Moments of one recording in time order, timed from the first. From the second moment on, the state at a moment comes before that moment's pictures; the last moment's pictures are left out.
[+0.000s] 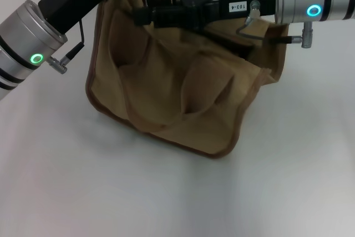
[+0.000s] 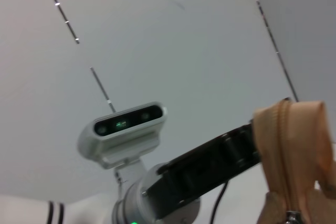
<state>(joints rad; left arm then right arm) -0.70 -2.08 0.45 0.19 1.48 1.71 -1.01 0.84 2.07 -1.10 -0.70 -1.64 -1.45 1.86</state>
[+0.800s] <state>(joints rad) -0.71 -2.08 0.45 0.19 1.48 1.69 -1.01 0.83 2.07 -1.09 -0.71 -1.62 -1.39 1.88</state>
